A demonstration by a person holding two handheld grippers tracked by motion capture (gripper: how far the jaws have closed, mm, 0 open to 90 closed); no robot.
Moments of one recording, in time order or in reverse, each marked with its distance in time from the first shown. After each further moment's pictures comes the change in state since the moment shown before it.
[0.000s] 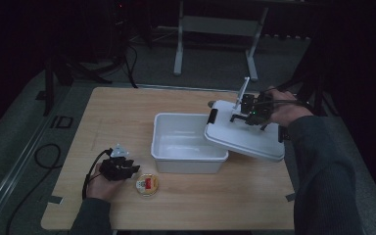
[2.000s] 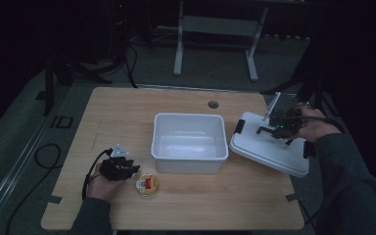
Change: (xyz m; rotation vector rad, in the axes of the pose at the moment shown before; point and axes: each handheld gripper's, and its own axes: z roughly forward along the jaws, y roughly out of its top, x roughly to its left) left arm 0.000 0.000 0.000 -0.005 0.002 -0.005; right arm 0.001 -0.088 0.030 0.061 0.022 0.134
